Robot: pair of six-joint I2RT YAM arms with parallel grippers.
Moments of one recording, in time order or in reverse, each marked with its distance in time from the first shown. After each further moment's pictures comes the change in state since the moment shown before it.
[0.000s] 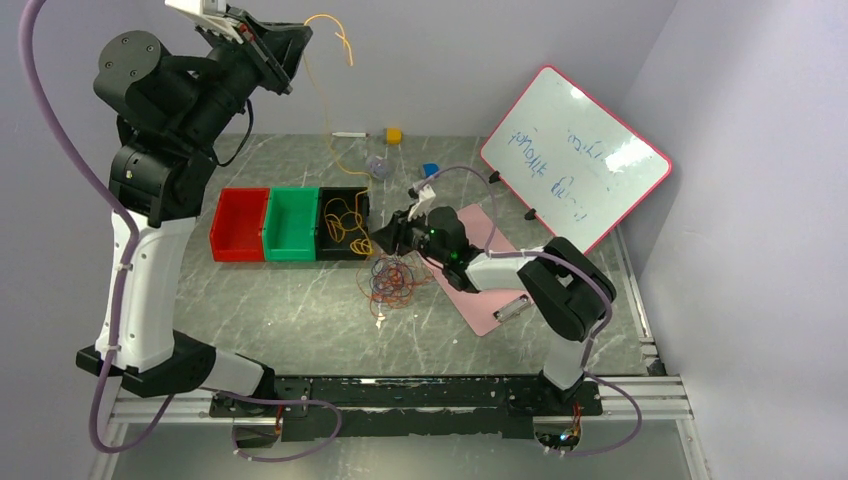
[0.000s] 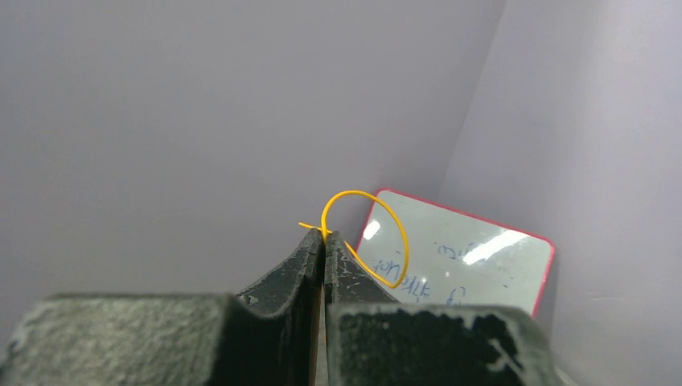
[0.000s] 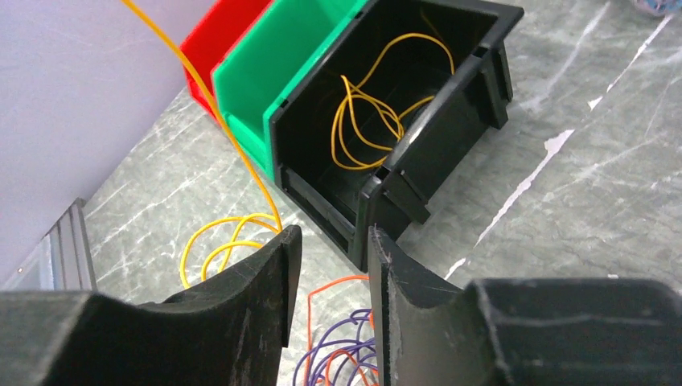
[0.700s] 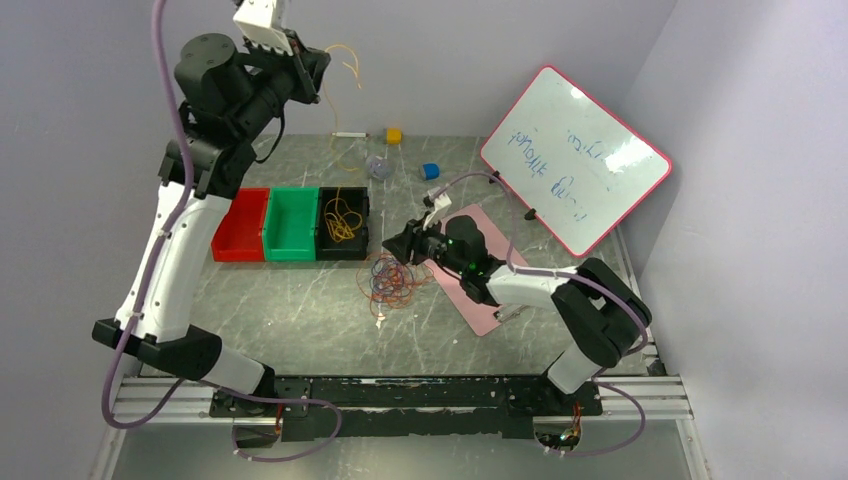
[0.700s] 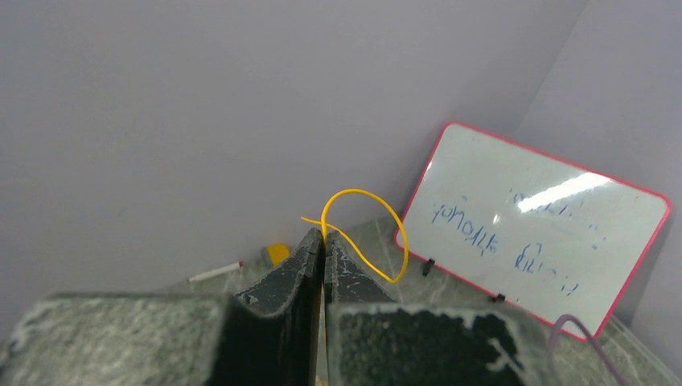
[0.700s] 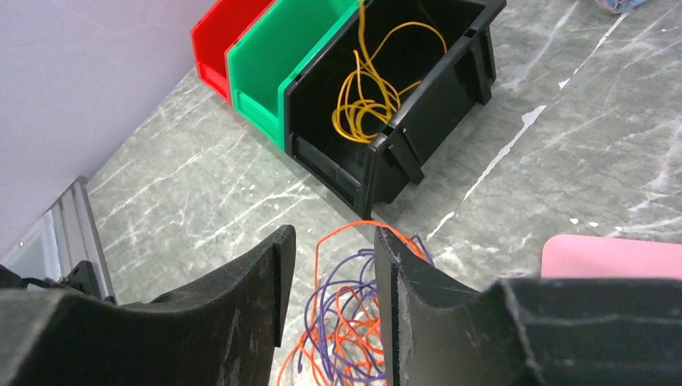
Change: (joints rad) left arm 0.000 0.055 -0.146 0.019 -0.109 0.097; right arm 0.000 -0.206 -0.137 -0.059 0.011 -0.051
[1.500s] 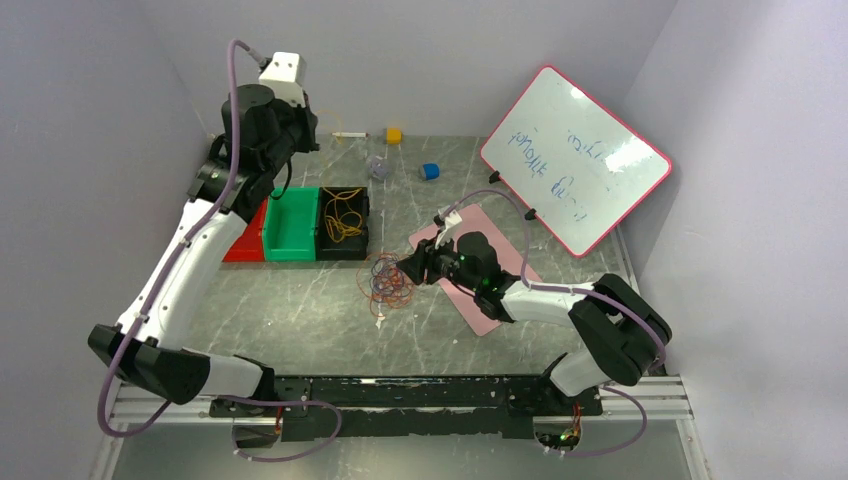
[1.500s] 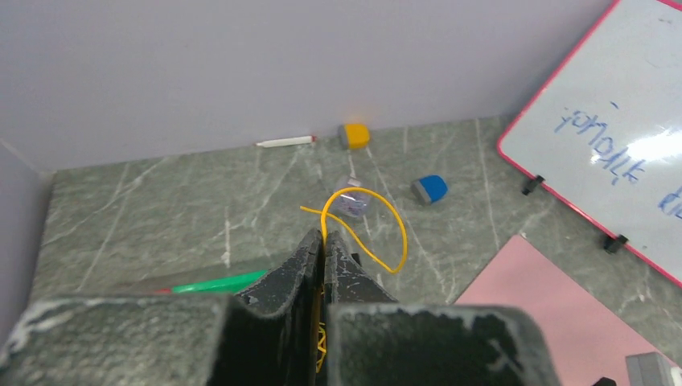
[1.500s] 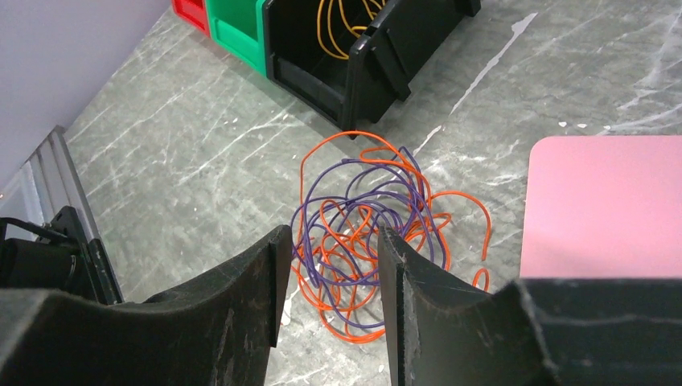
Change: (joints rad) left arm 0.024 -0.106 -0.447 0.031 -0.209 0.004; right arm 0.000 -0.137 -0.167 -0.057 -0.006 -0.022
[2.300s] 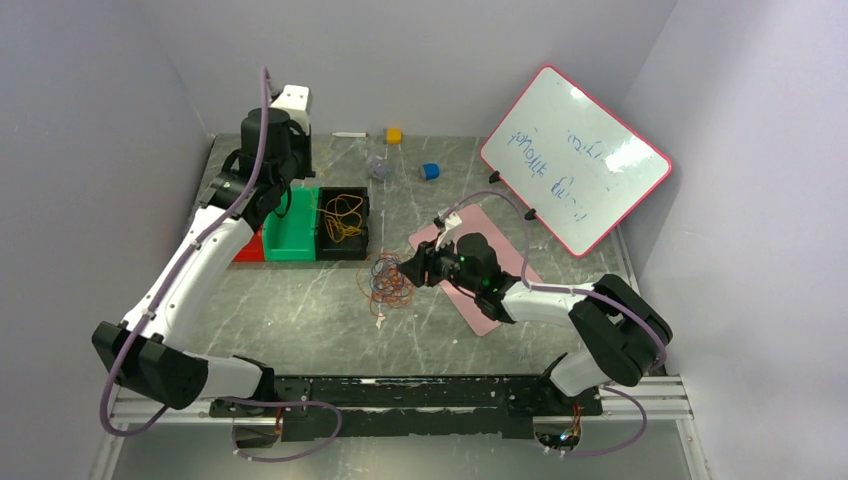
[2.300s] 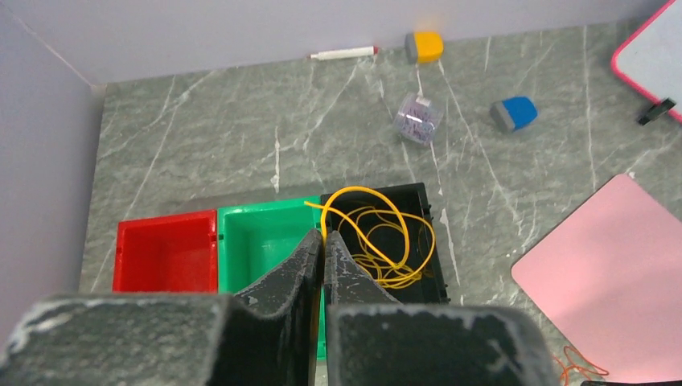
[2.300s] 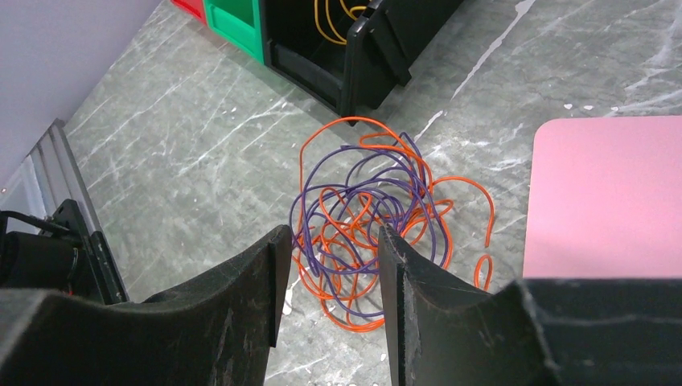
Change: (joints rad) left arm 0.014 -0.046 -0.148 -0.074 -0.133 0.048; right arm 0.000 -0.003 -0.008 -0.022 -0.010 0.011
